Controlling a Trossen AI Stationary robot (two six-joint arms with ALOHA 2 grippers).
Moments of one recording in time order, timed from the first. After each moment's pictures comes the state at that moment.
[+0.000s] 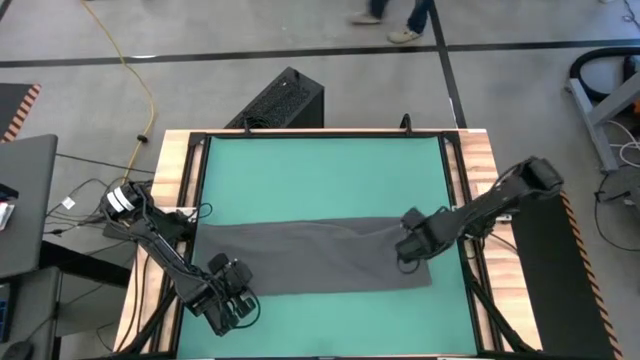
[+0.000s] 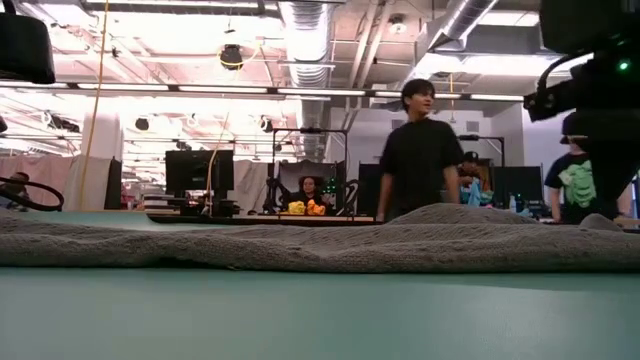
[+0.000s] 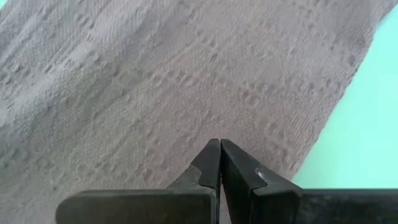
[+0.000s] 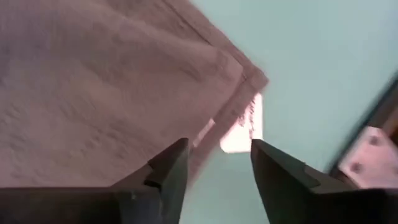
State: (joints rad) left arm -0.88 1.64 0.86 -0.67 -0.52 -1.49; right arm 0.42 1.32 0.78 -1.16 0.28 1.31
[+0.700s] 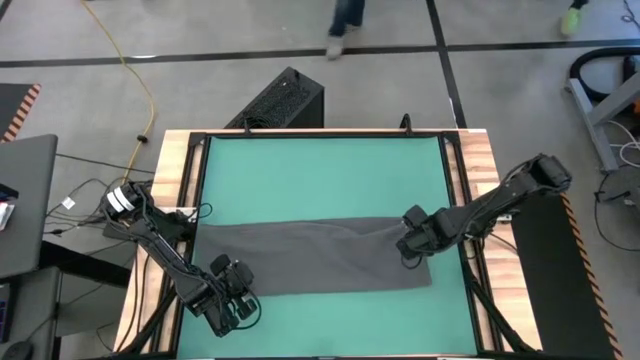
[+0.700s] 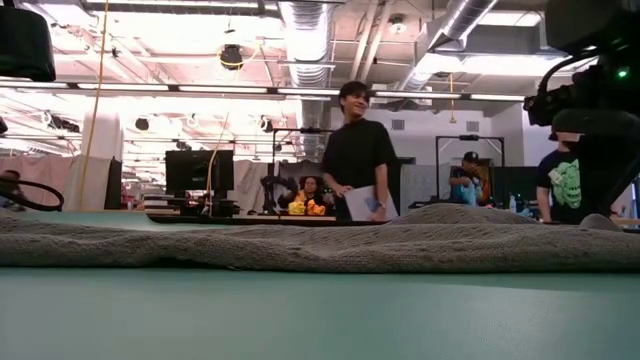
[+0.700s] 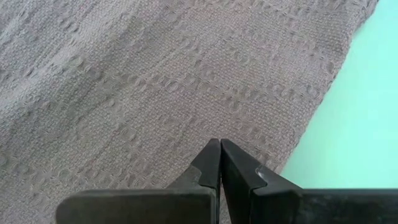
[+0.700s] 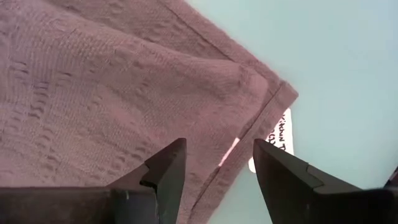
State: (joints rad) left arm -0.88 1.64 0.86 -0.63 -0.53 -1.48; right arm 0.40 1.23 0.68 -1.01 0.32 1.33
